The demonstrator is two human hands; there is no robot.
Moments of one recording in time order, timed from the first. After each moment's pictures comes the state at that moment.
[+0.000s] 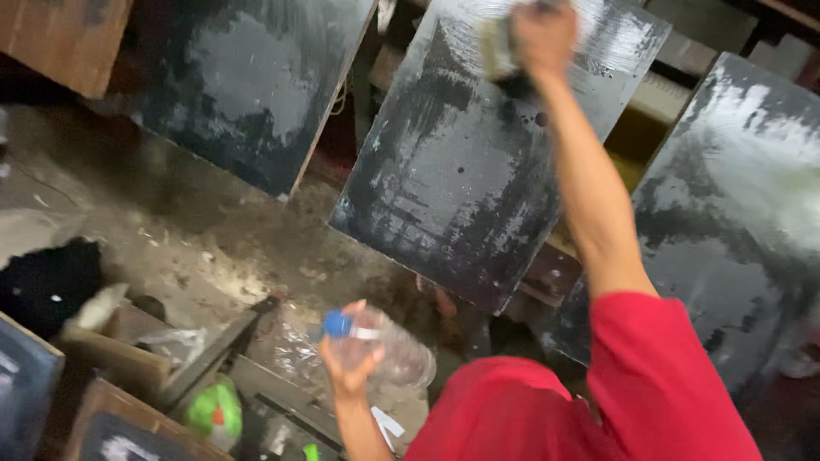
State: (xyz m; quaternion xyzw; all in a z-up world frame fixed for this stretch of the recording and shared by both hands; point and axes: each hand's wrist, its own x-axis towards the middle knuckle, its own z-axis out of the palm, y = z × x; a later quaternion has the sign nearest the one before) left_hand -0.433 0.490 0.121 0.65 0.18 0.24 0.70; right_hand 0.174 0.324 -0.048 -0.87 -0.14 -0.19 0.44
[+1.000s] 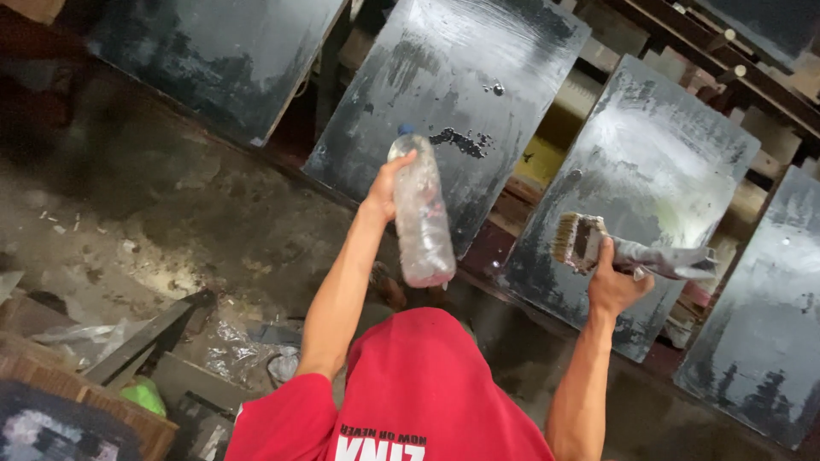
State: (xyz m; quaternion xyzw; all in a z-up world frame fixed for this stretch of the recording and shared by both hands) left_hand -0.213 0.464 -0.009 0.16 0.34 -0.15 0.91; right_hand -0.288 0.058 0.132 -0.87 0.11 -0.22 0.42
